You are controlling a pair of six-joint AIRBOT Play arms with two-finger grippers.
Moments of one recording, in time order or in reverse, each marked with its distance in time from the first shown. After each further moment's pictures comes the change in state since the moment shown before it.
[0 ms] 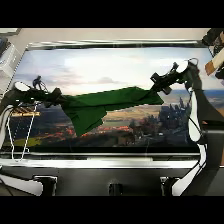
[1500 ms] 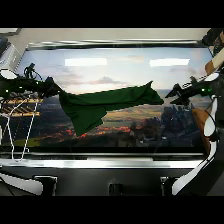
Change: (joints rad) left arm 0.050 0.017 0.218 -0.034 -0.237 0.021; right arm -0.301 -0.097 0.000 0.153 0.335 -0.346
